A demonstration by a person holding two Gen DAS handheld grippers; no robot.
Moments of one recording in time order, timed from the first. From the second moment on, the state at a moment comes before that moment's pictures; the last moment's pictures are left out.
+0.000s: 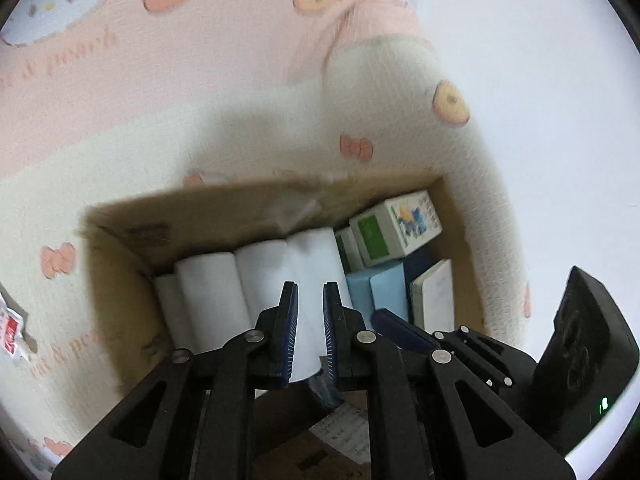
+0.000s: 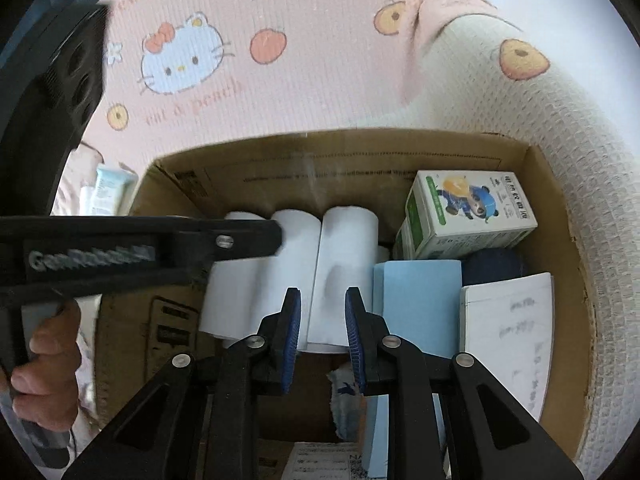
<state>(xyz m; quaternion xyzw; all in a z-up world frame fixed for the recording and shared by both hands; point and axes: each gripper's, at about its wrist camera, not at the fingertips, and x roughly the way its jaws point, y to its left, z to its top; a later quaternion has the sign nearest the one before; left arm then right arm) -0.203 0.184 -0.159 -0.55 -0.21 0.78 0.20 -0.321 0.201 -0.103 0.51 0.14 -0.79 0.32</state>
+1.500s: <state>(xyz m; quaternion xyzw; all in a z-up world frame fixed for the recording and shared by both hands) -0.029 -0.046 -0.146 -0.39 -0.19 0.89 0.14 -0.136 0.061 -0.047 0.33 0.31 -0.76 0.47</state>
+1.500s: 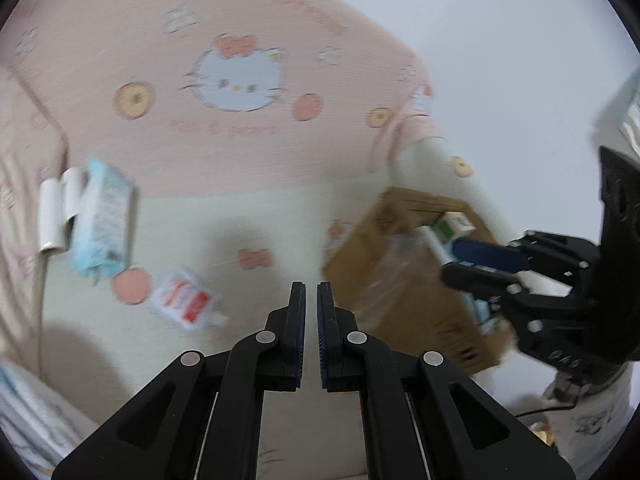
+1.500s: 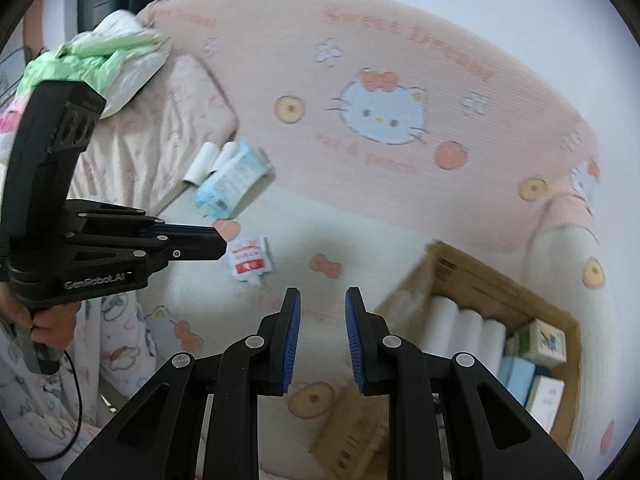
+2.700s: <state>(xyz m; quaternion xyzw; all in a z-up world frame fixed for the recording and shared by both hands) -0.072 -0.290 -0.243 -0.30 -0.45 0.84 -0.06 -0.109 -0.164 -0.125 0.37 0.36 -0.66 0.55</state>
